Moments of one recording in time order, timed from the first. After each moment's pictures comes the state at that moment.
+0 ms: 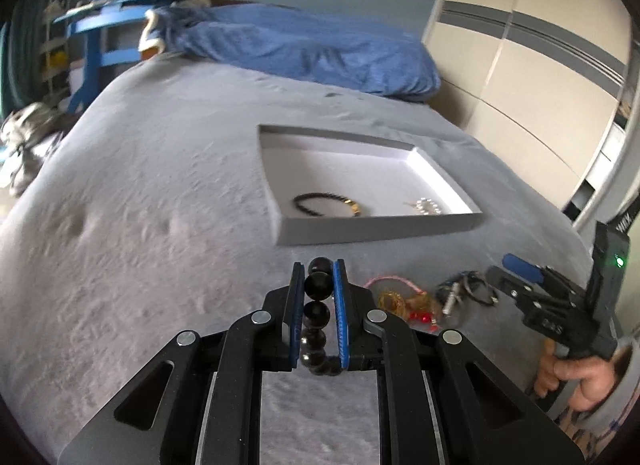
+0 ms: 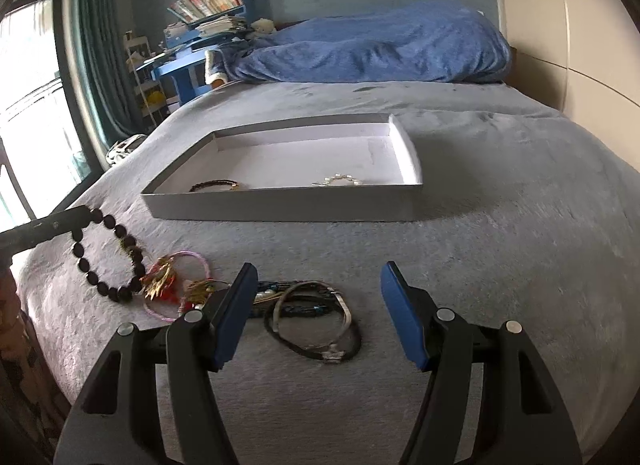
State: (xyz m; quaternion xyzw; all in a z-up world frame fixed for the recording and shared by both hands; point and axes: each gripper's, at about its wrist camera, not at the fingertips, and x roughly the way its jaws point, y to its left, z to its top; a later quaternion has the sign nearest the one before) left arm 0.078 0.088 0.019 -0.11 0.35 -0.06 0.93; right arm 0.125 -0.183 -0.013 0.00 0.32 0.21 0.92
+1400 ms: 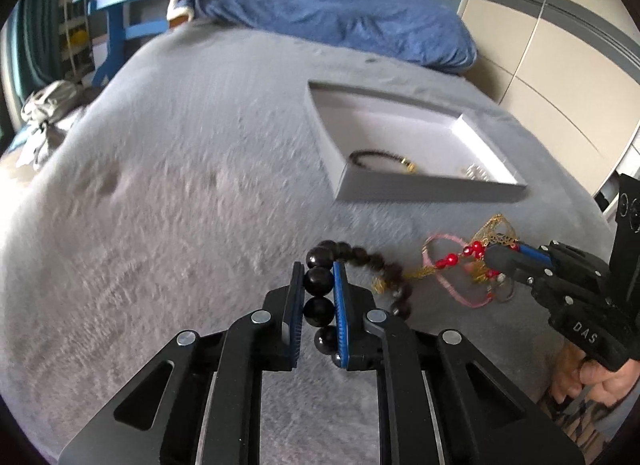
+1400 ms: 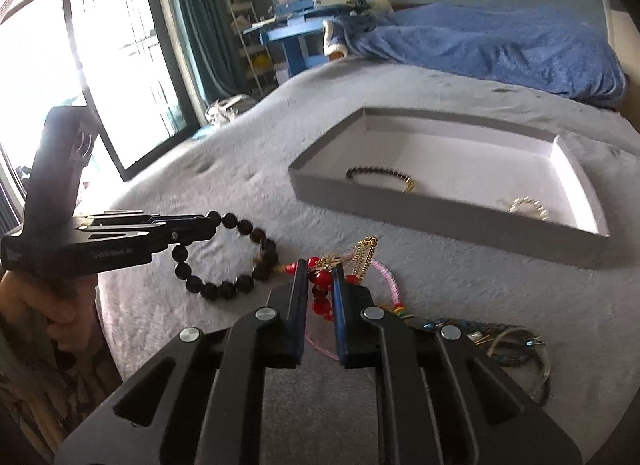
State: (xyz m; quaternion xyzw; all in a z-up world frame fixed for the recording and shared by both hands) left arm 0.074 0.112 0.002 -0.09 0.40 -0.02 0.91; right arm 0.120 -0.099 -0.003 -0.03 0.33 0.38 0.86
